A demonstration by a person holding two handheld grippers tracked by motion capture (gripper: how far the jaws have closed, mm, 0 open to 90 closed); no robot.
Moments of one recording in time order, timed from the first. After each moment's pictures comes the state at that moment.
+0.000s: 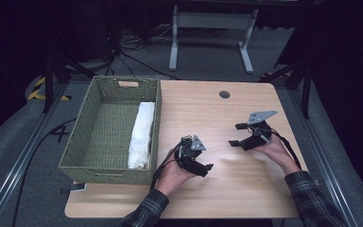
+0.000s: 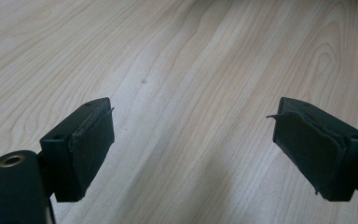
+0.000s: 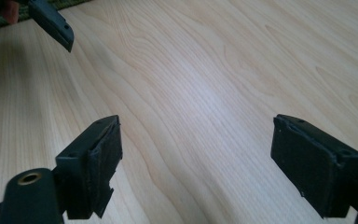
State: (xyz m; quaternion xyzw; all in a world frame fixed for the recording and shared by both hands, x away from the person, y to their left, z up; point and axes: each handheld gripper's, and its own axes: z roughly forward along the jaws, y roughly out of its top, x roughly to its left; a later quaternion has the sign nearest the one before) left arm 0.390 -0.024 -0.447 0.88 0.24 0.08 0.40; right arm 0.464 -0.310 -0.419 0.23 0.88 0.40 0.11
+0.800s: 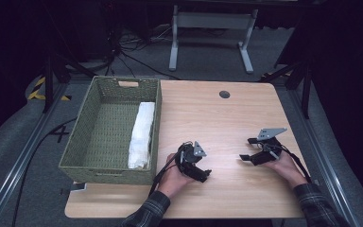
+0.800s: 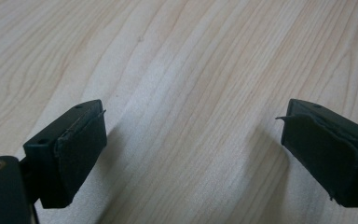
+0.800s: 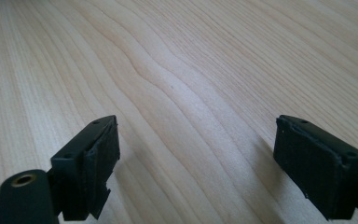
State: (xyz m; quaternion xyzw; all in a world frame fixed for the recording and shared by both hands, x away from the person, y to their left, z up) left arm 0.388 -0.028 -0.474 0.89 0.24 0.09 0.37; right arm 0.431 -0.351 -0.462 0.28 0.88 0.37 0.12
